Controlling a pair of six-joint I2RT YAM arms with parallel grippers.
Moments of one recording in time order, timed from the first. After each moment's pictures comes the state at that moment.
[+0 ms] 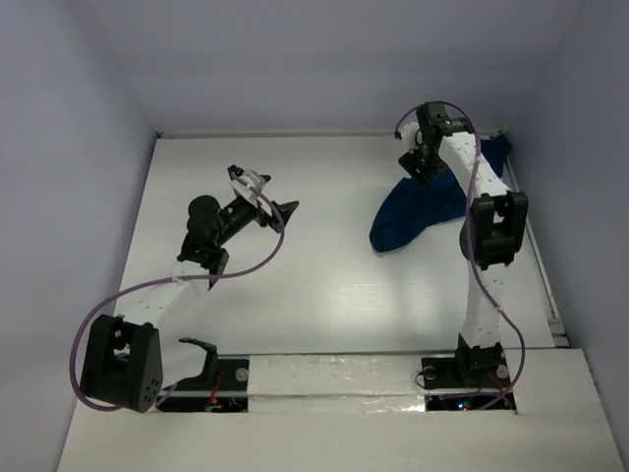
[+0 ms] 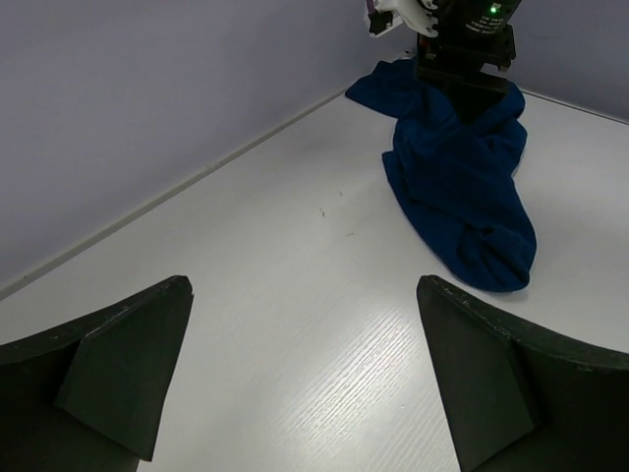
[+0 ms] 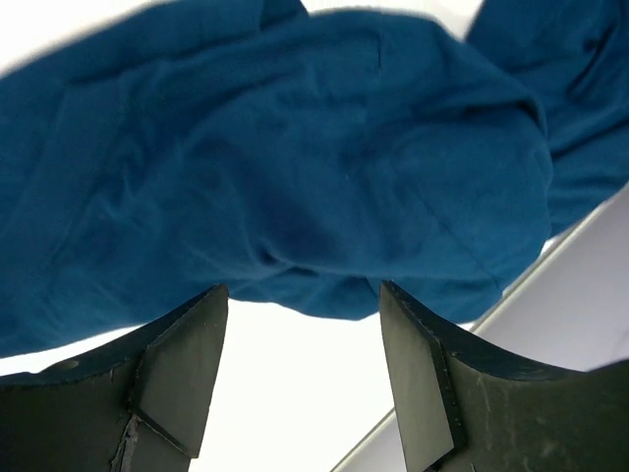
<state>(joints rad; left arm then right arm) -0.28 1.17 0.61 0.65 0.52 0.03 0.15 2.17 2.07 -1.06 0.16 -0.53</state>
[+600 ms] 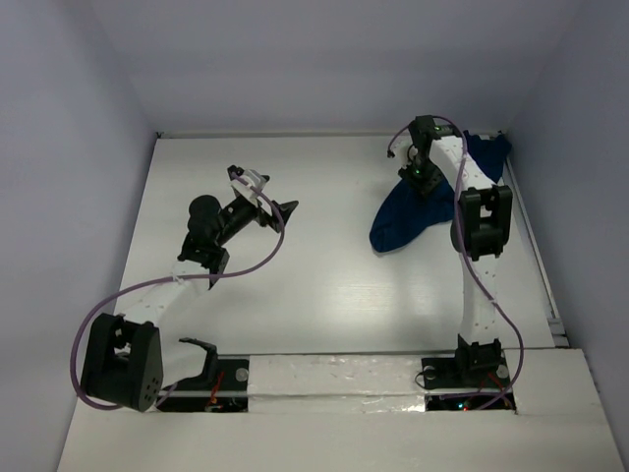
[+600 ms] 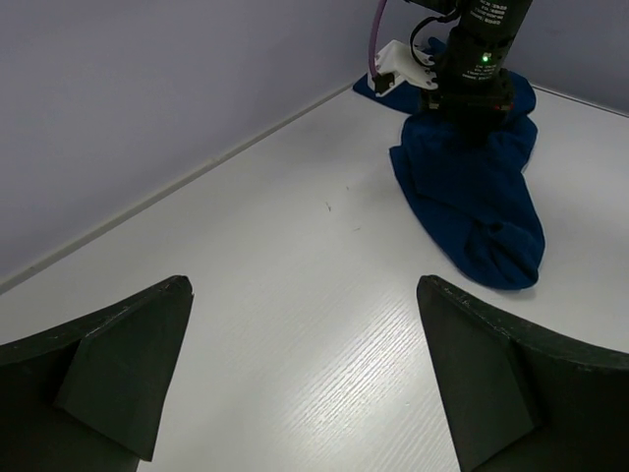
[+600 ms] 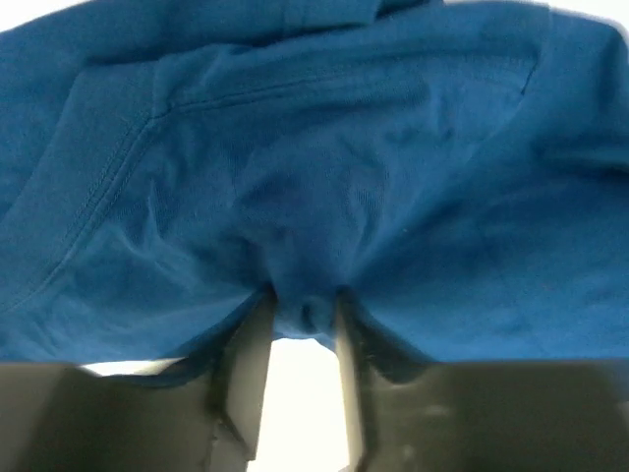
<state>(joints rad) -0.28 1.18 0.61 0.64 0.50 0.04 0.14 2.33 2.15 -1.17 0.08 -0.59</state>
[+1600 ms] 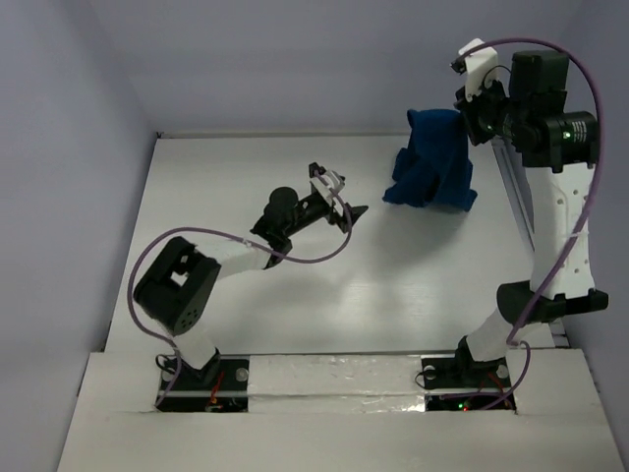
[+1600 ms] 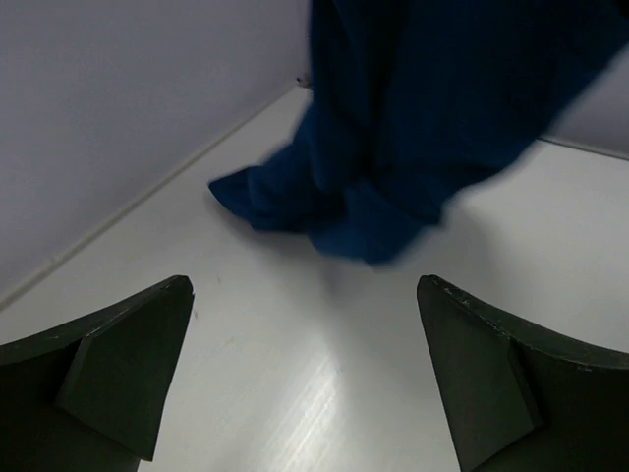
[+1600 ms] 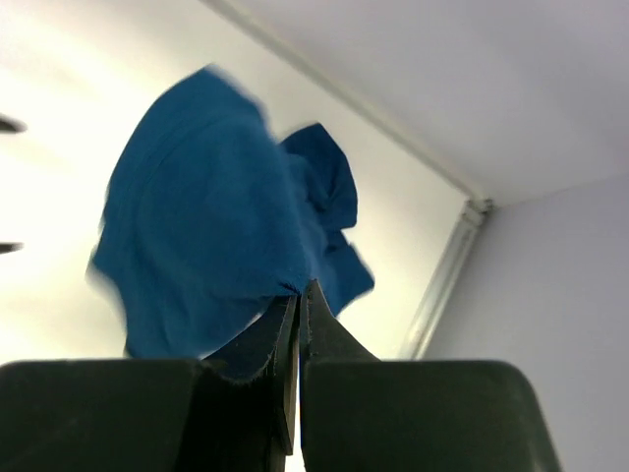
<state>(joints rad) -0.65 1.64 0.86 0.85 0.37 0.04 0.14 1.63 2.36 -1.21 -0.14 -0.48</state>
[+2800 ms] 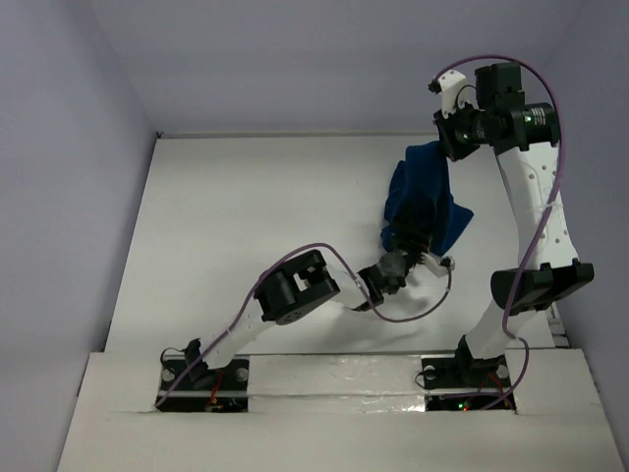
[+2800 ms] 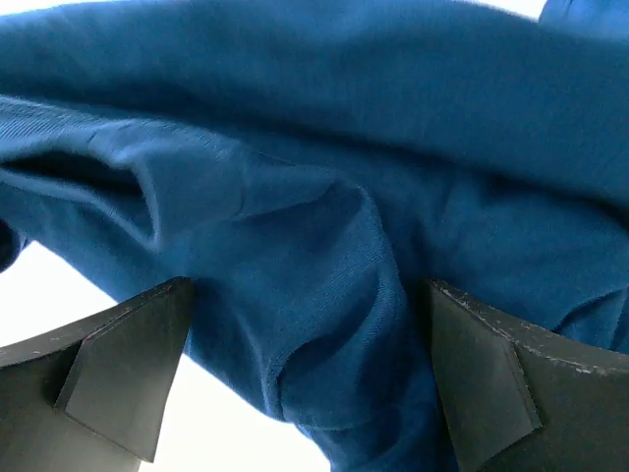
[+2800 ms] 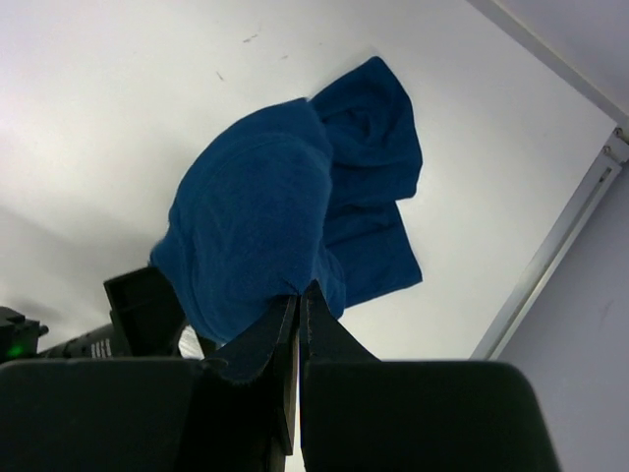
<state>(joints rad) -1.19 2.40 1.40 1.17 -0.55 1.37 0.14 1.72 2.22 -1.27 -0.20 -0.40</state>
